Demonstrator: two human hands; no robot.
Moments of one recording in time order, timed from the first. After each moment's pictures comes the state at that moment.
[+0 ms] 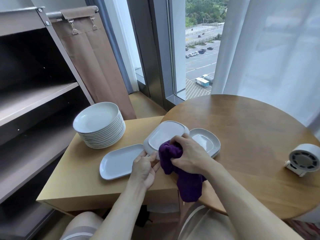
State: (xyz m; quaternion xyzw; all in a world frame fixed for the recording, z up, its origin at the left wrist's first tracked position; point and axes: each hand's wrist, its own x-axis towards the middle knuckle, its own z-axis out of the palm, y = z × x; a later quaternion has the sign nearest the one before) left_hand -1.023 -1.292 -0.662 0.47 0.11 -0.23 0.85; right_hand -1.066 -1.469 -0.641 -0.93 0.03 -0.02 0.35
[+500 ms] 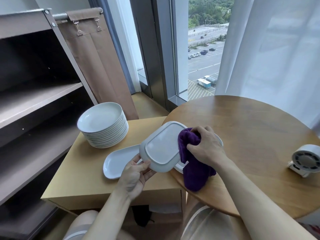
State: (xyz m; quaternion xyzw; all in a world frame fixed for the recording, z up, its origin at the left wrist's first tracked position) left_hand -1.029 -1.244 -0.663 0.50 0.05 -0.25 0.83; right_hand -1.060 -1.501 -0.648 -0.90 0.18 -0.12 0.38
